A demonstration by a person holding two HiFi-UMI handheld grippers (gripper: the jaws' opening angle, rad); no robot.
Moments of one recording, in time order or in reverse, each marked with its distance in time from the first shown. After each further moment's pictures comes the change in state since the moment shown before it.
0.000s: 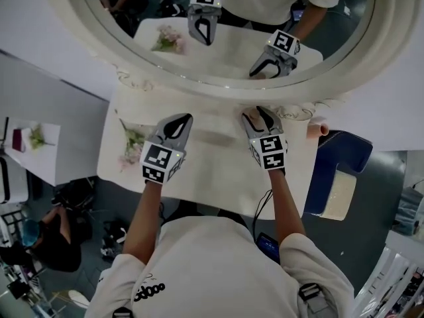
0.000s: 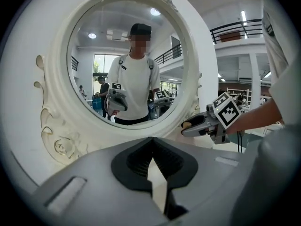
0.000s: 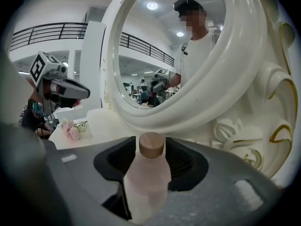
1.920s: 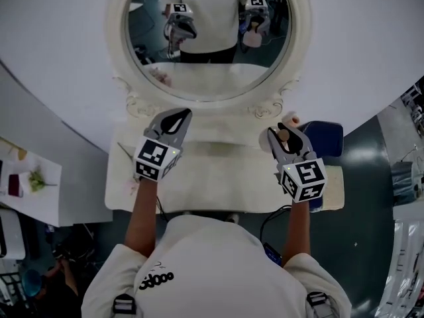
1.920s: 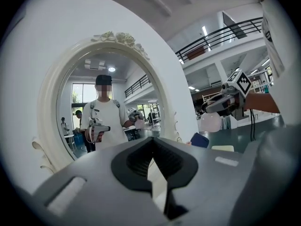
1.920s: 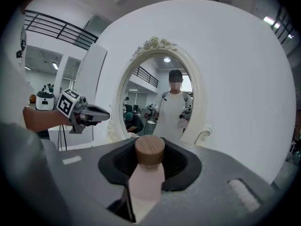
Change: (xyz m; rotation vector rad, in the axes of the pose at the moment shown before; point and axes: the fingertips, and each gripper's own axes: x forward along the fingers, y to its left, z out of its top) left arm -0.103 -0.026 0.130 0.256 -0.308 -0.184; right arm -0.253 0.060 0.135 -0.004 -0.233 -0.268
